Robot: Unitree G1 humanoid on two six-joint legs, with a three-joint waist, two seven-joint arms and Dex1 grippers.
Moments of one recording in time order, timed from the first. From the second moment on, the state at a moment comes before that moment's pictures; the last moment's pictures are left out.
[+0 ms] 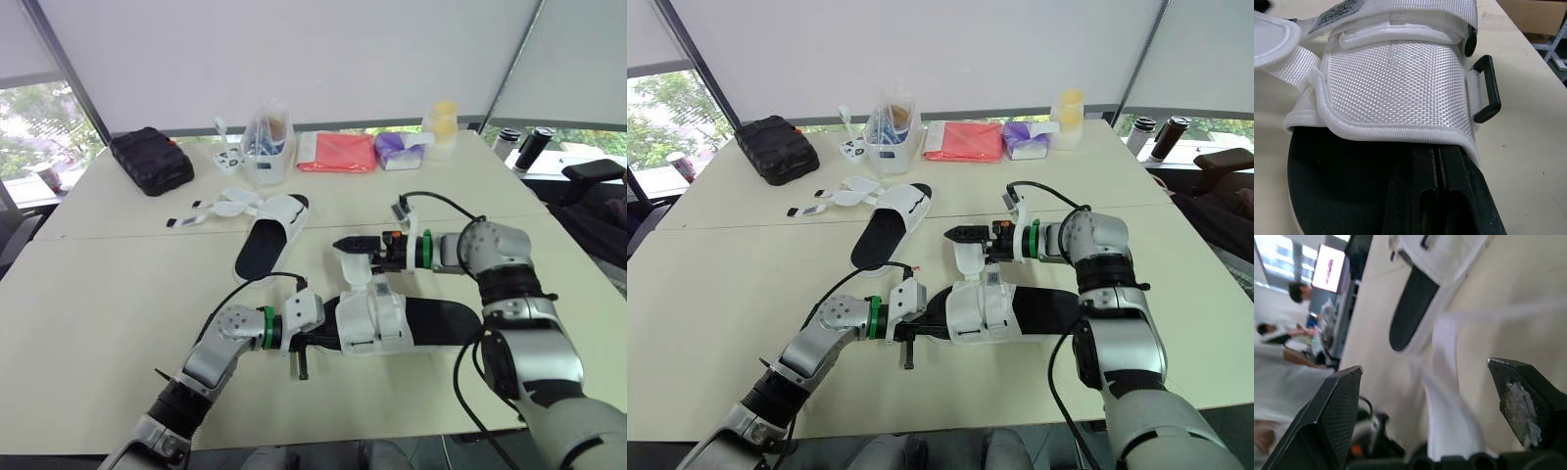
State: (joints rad) left arm -0.36 0.34 -0.39 0.06 -0.16 0.14 -1.03; right arm -1.06 -0.41 -0.14 0.81 0.60 1.23 0.83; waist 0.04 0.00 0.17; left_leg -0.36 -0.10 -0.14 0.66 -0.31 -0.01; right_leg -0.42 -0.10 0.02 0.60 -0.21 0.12
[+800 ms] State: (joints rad) left arm -0.34 0.34 -0.37 0.04 -0.16 0.15 -0.98; right arm -1.24 -0.36 -0.31 1.27 0.44 0.89 0.71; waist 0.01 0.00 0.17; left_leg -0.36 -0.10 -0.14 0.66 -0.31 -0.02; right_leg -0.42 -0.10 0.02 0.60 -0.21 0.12
